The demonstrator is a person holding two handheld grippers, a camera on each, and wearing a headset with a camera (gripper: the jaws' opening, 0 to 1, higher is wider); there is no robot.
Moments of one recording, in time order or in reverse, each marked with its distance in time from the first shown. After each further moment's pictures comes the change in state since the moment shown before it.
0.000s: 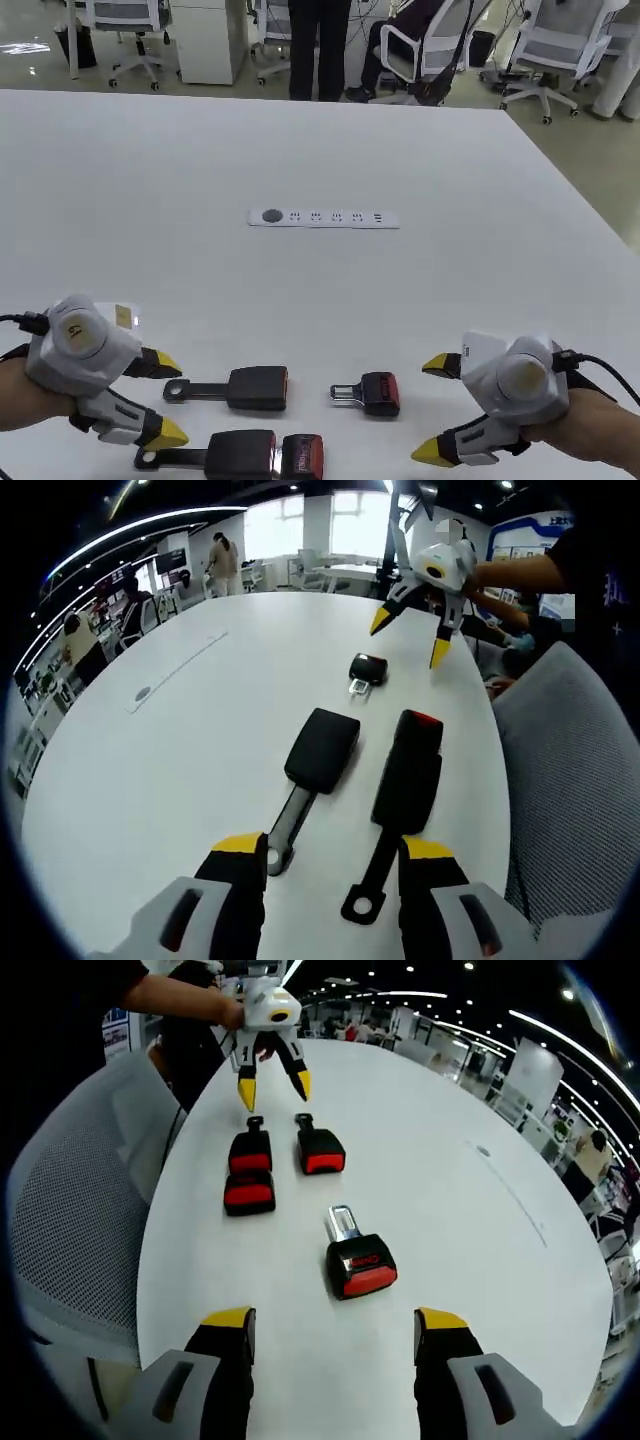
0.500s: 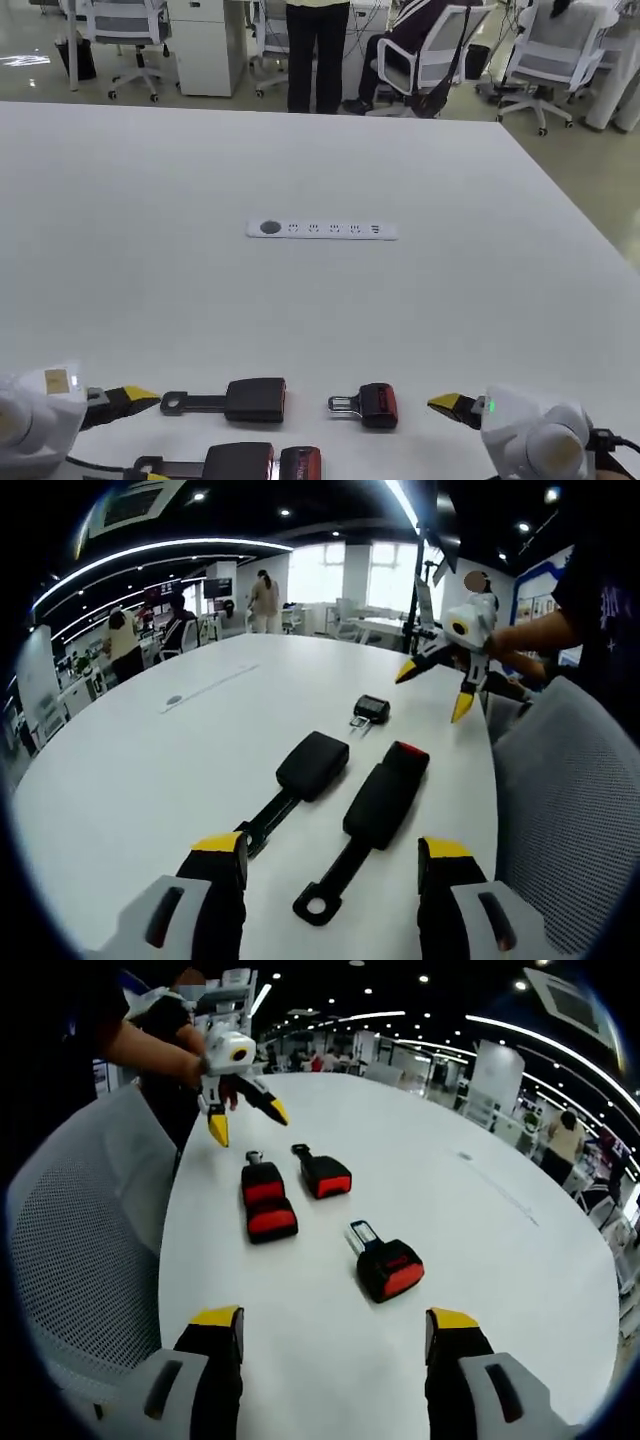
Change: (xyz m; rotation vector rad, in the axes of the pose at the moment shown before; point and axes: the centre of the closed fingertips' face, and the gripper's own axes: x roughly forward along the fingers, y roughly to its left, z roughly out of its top) left arm -0.016 -0.030 0.001 -0.113 -0.238 0.117; right arm -0.005 0.033 0.006 0.149 -0.163 -0.084
